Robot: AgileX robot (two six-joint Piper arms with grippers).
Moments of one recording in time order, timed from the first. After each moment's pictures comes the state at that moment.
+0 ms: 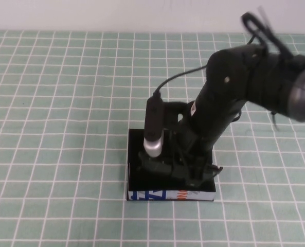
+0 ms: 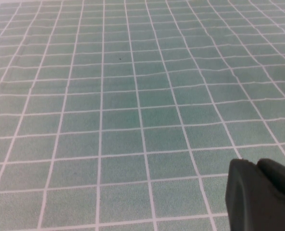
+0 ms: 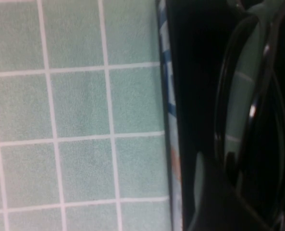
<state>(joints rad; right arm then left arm) 0.64 1.83 -1.48 0.24 1.05 -0.99 -0.19 -0.01 0.02 0.16 0.36 -0.15</state>
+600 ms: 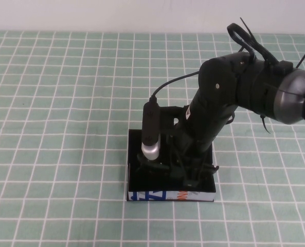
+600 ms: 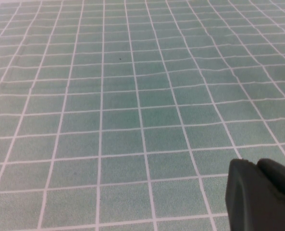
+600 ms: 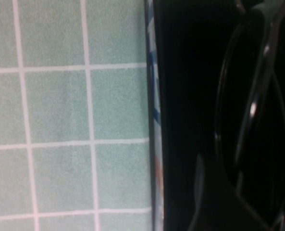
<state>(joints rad) 0.64 1.88 -1.49 0.22 1.01 -1.02 -0.19 -0.01 0.02 0.16 0.36 -0.15</state>
